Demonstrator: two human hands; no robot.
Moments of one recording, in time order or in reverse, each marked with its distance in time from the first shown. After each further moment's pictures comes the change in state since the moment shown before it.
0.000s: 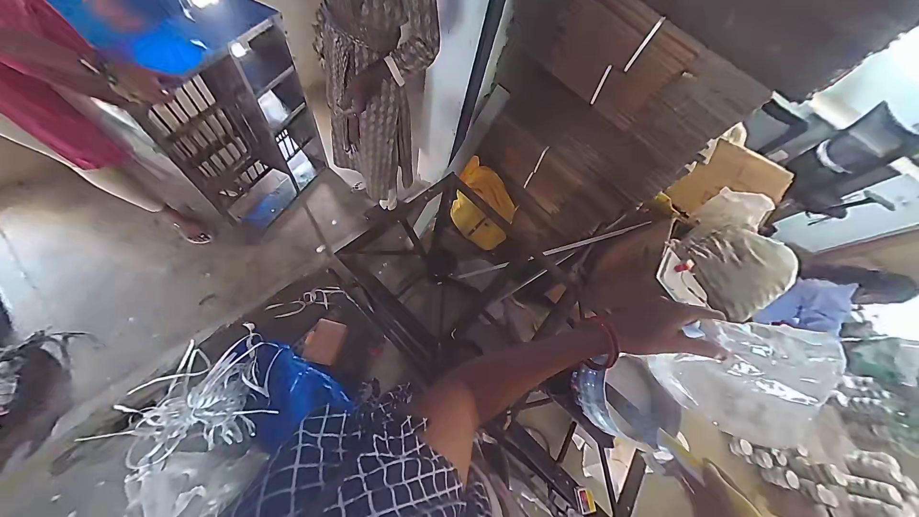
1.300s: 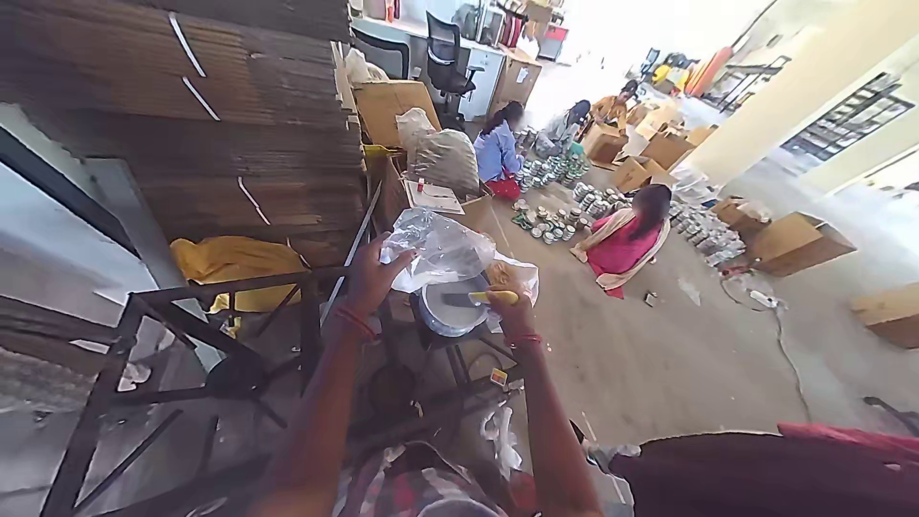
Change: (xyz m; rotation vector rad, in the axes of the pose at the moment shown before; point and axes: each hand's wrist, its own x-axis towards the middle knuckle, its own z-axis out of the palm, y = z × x) left_hand -0.003 -0.004 0.010 0.080 0.117 -0.188; right_hand 0.020 0.000 0.008 0.005 0.040 0.006
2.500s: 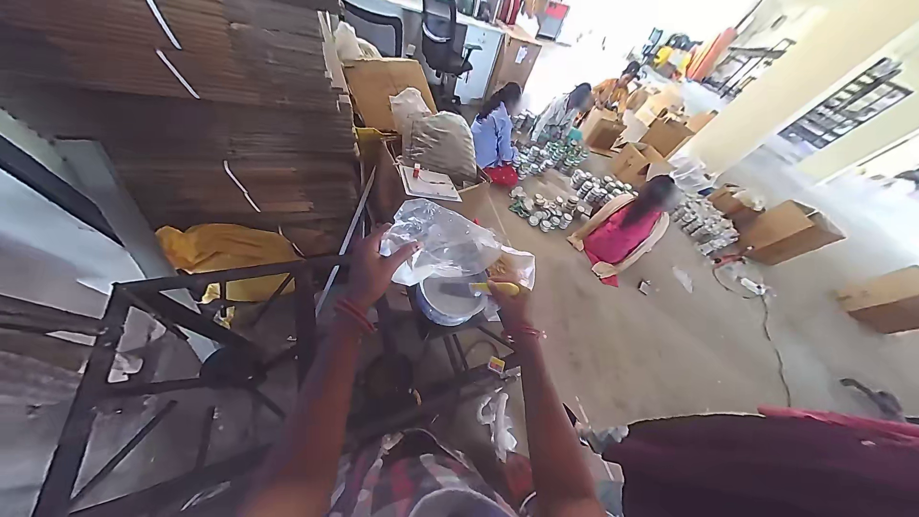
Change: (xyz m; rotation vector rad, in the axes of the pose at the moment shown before) left_hand -0.008 -0.003 0.006 -0.015 0.006 0.087; right_hand -0.005 0.014 0.001 -0.019 0.097 -0.055
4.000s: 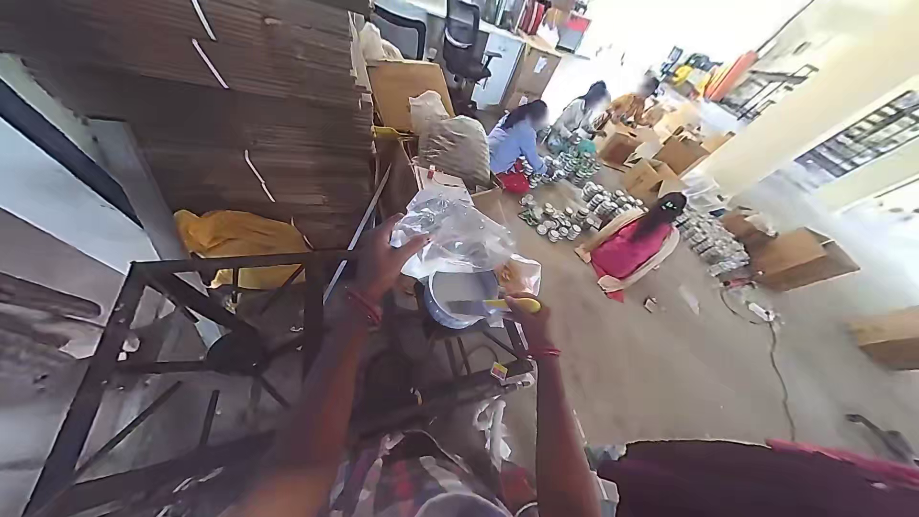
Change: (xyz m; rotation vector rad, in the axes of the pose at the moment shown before) left_hand 0.014 0.001 -0.009 -0.031 0.039 -0.006; right_hand -0.010 0.000 -0.018 0.127 -0.041 0.039
